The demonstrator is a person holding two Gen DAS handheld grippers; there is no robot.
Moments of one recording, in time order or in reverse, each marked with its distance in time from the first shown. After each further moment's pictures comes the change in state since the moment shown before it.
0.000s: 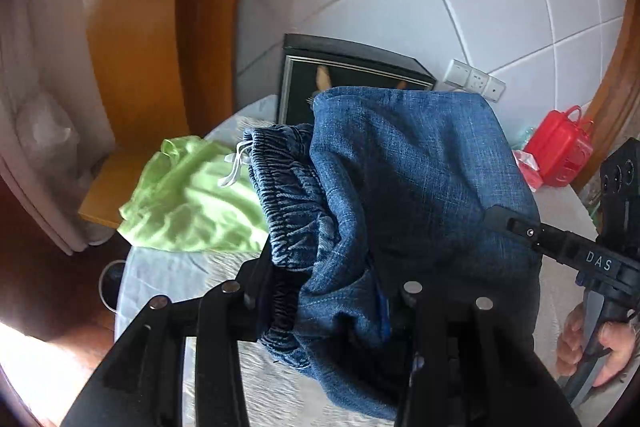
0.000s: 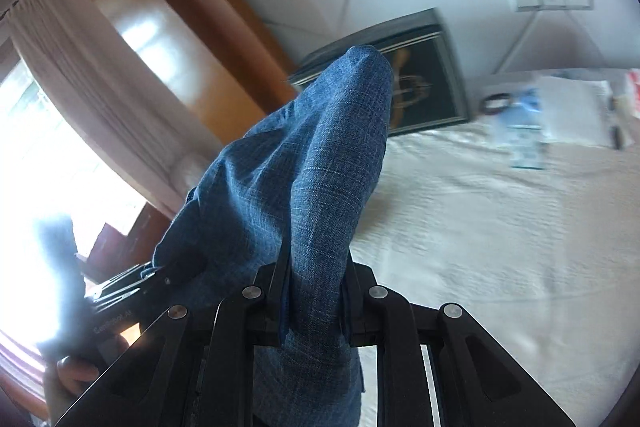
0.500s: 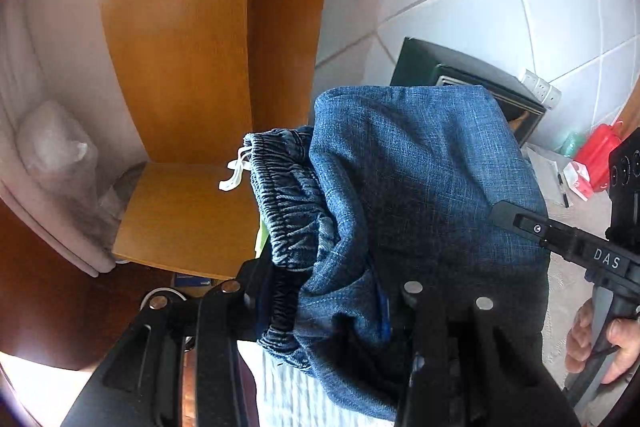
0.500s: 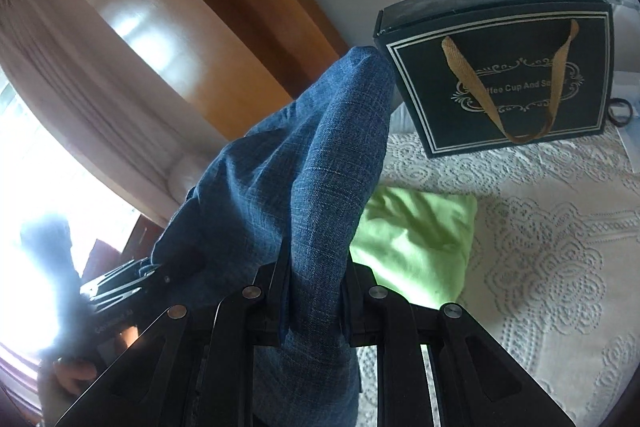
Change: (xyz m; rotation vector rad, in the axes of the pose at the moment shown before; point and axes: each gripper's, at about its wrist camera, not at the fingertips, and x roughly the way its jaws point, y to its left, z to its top) left arm 0.093 0.178 0.067 0.019 0.088 0.020; right arm 0.207 0.087 0.062 0.025 0.051 -0.023
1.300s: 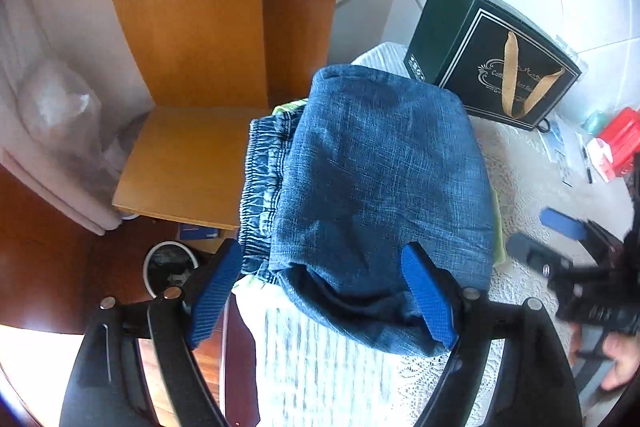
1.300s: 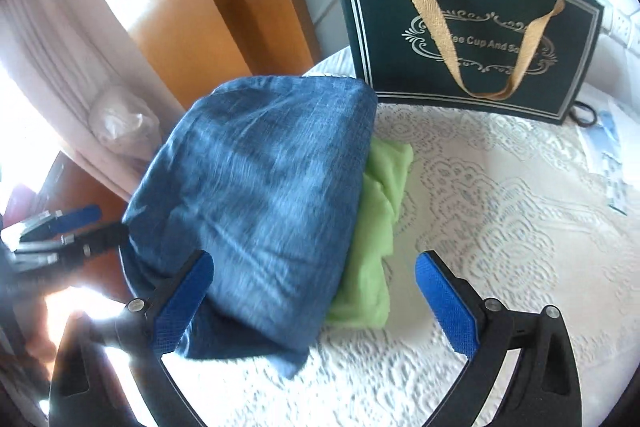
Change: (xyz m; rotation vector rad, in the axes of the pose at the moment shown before) left arm 0.023 -0.008 -0.033 -0.044 0.154 0.084; right arm 0.035 -0.011 -0.045 -0.152 0.146 -0.306
